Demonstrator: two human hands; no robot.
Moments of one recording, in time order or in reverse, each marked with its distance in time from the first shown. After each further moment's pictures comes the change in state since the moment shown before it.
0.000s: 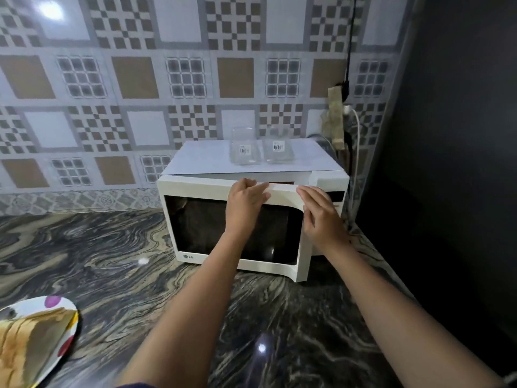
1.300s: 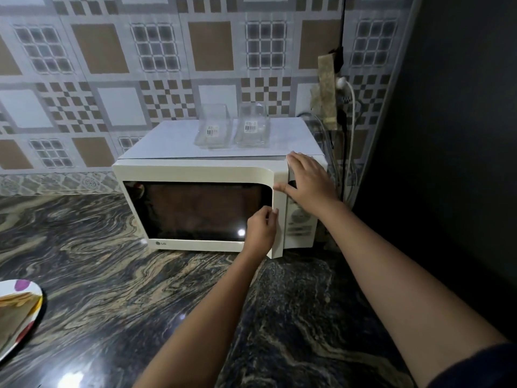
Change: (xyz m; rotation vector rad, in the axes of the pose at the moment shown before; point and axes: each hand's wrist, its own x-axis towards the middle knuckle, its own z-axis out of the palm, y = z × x) left_hand -0.038 0.012 0.134 -0.182 -0.139 -0.318; right_hand 0.059 0.077 -0.014 -0.111 -0.396 0.017
